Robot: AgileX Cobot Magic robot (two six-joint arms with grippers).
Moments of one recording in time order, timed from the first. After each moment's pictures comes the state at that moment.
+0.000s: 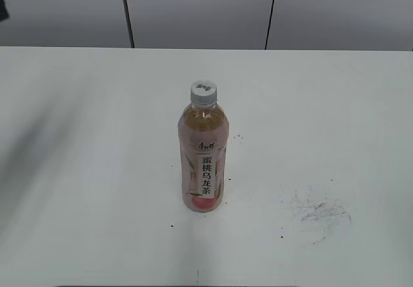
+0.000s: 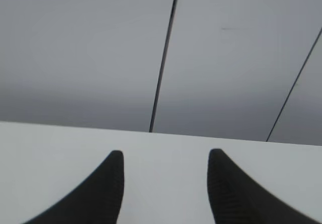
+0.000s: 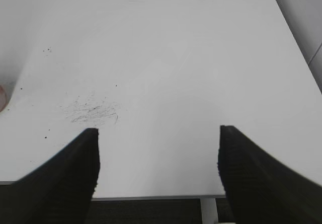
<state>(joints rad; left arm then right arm) -0.19 1.13 -0.57 -0.28 -0.34 0.10 -0.02 -0.01 -0.51 0.07 1.10 -0.11</state>
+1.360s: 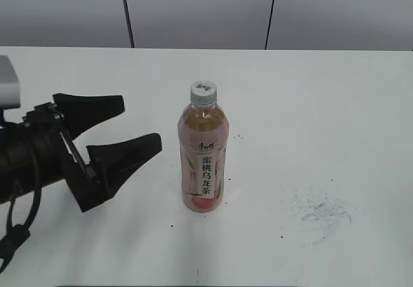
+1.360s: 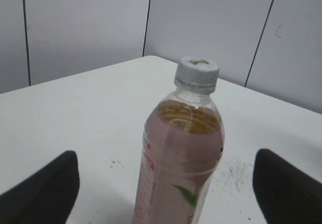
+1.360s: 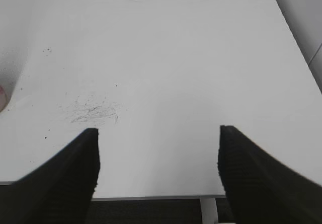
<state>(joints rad) -0.33 1.55 -0.28 0.72 -1.20 -0.38 -0.02 -0.01 -0.51 0.07 1.10 -0.11</state>
